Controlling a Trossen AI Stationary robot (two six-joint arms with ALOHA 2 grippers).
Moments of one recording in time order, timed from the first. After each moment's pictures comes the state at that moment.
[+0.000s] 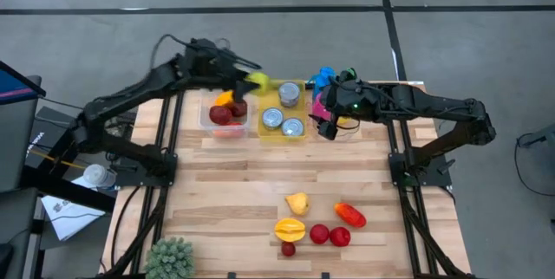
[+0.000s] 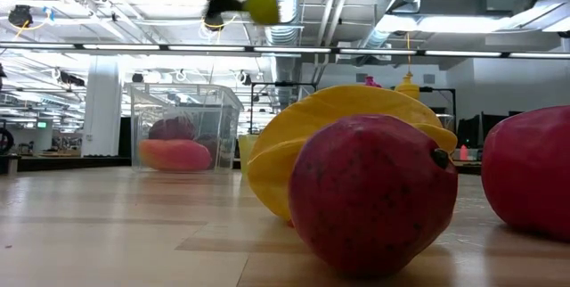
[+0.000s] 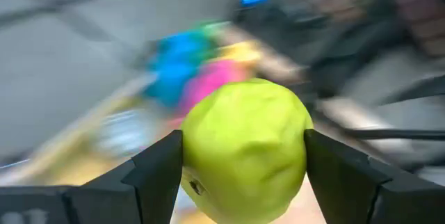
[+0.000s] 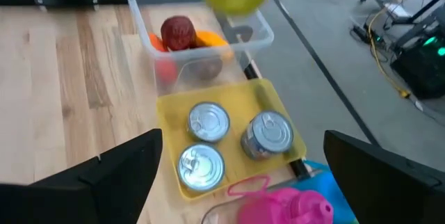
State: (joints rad) left arm 0.52 1.32 1.34 -0.44 0.23 -0.30; right arm -0.04 1.36 1.55 -0.87 0.45 -0.01
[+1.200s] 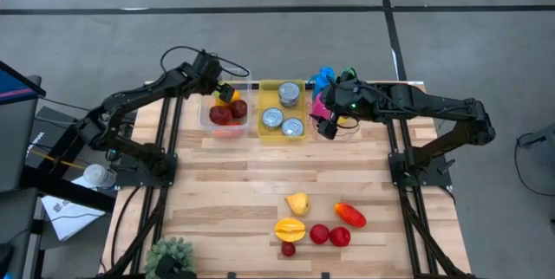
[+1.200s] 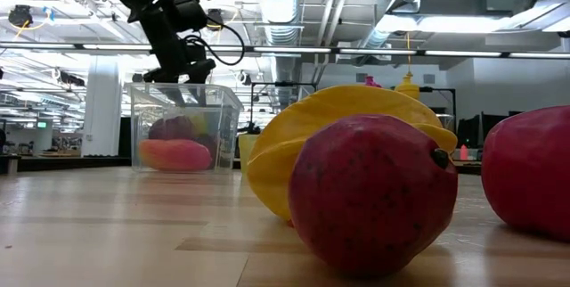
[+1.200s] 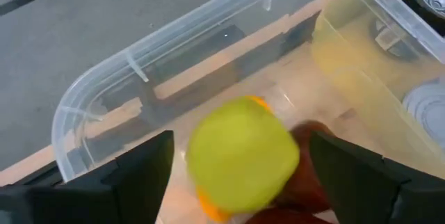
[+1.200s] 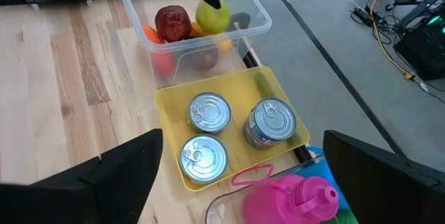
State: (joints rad) left arm 0.83 1.39 0.99 -0.51 -0.19 -0.14; right arm -0.05 1.36 1.55 -0.90 0.45 0.05
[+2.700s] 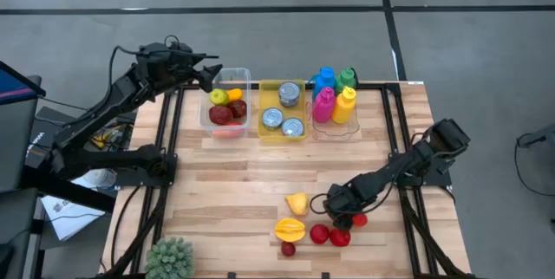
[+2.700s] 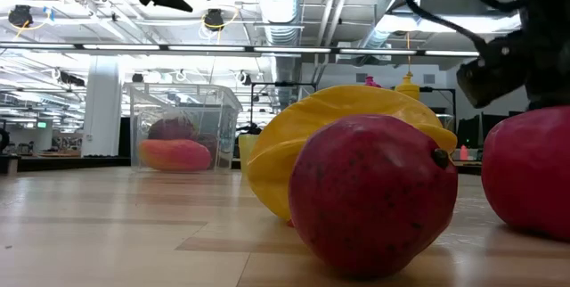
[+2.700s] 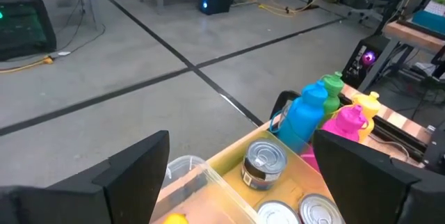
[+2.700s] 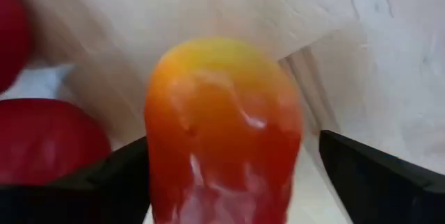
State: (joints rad) left arm 0.70 0.97 1.15 -0.47 -0.12 -0.17; right arm 0.50 1.67 0.91 -0.76 -0.15 1.05
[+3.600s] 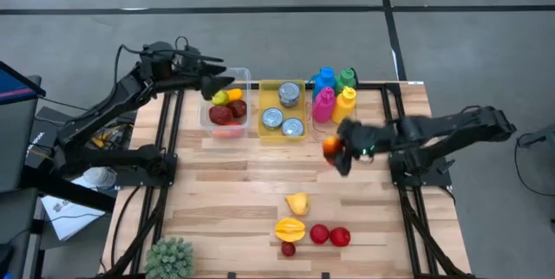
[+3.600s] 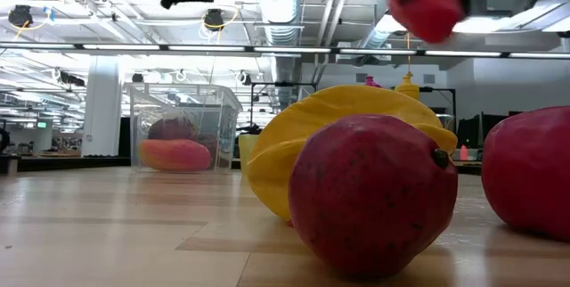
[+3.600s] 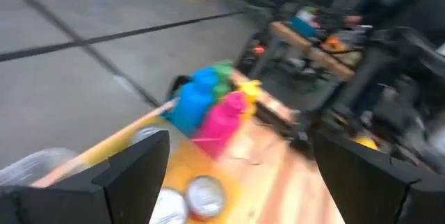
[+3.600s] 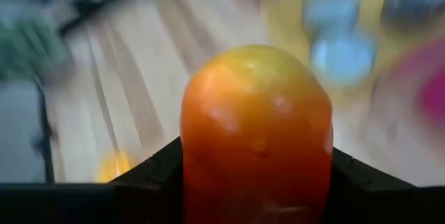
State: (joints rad) left arm 0.68 1.00 1.15 -0.41 0.26 -0.35; right arm 0.20 1.11 1.02 -0.72 0.26 0.69
